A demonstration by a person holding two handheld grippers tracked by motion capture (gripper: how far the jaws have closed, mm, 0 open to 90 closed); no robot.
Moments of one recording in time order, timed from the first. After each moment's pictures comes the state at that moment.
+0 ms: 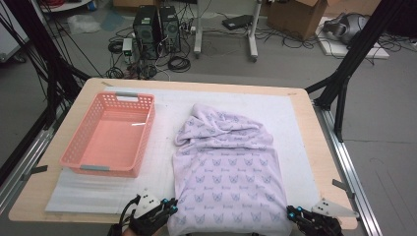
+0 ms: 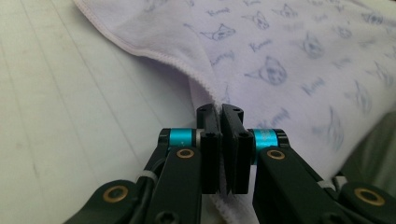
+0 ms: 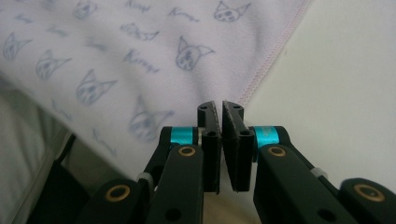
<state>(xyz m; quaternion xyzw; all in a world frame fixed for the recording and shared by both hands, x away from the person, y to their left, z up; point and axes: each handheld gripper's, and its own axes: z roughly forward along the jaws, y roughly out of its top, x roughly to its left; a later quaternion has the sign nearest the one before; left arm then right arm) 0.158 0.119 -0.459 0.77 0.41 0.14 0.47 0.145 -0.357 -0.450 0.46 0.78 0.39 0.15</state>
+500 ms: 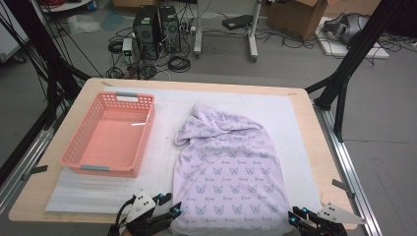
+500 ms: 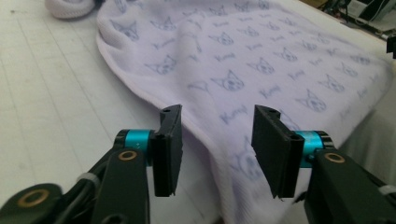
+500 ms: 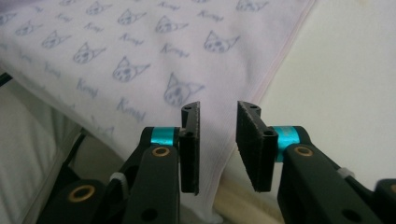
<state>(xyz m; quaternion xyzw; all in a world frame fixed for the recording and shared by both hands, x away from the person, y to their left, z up) 0.169 0.123 -0.455 0.74 0.40 0.15 0.52 0.139 -0.359 -0.443 0.45 0.77 0.42 0.17</state>
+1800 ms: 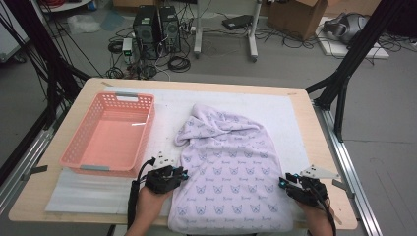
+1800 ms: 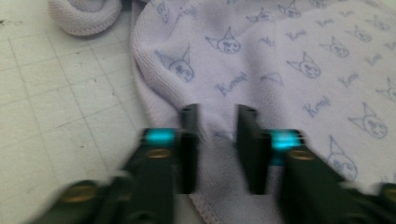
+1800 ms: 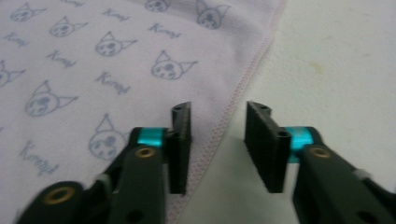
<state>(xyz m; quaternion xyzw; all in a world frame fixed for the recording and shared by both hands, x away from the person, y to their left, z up) 0.266 0.095 -0.453 0.77 0.44 0.13 0.44 0.239 -0.352 -0.452 0.47 0.77 0.38 0.19</state>
